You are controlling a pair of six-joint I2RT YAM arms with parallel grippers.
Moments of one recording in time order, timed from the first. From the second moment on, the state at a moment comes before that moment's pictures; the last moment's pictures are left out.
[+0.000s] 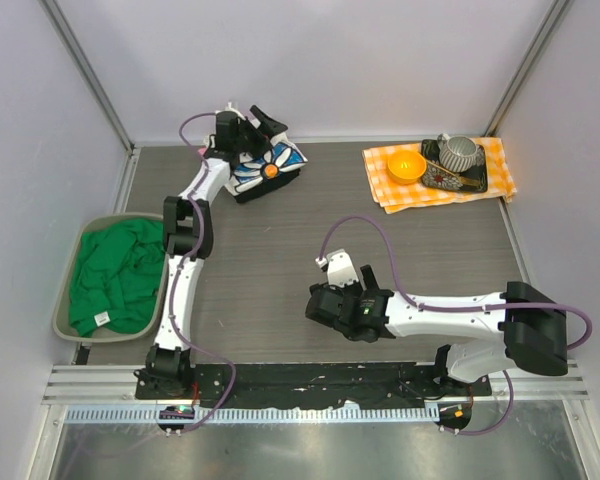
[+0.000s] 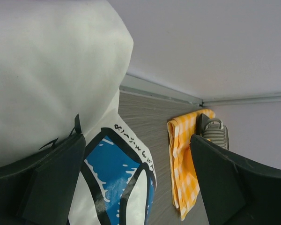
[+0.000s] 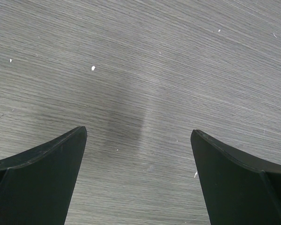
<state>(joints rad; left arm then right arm) -0.17 2.68 2.33 0.07 0.37 -0.97 1.26 1.37 0.80 -0.60 0.81 0.71</state>
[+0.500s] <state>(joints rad) -0.13 2.70 2.41 -0.18 0.63 -0.80 1.26 1.27 0.82 -0.60 0.76 0.71</state>
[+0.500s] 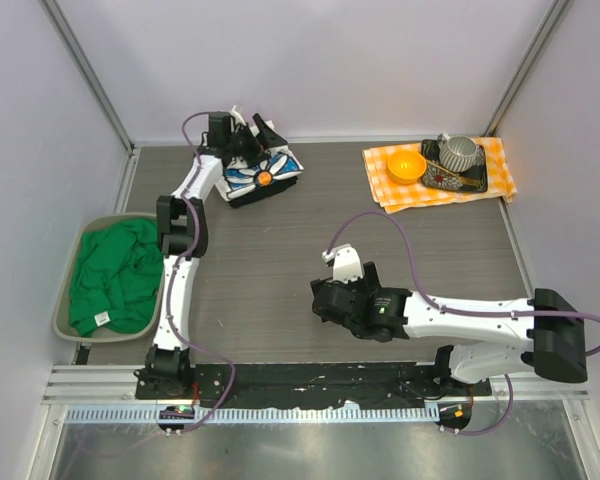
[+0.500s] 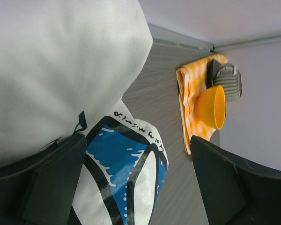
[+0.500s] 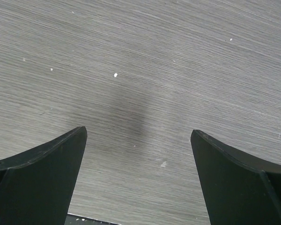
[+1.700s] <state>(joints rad) -0.17 1.92 1.99 -0.59 0.38 -0.51 0.75 1.63 1.20 -0.58 0.75 0.56</state>
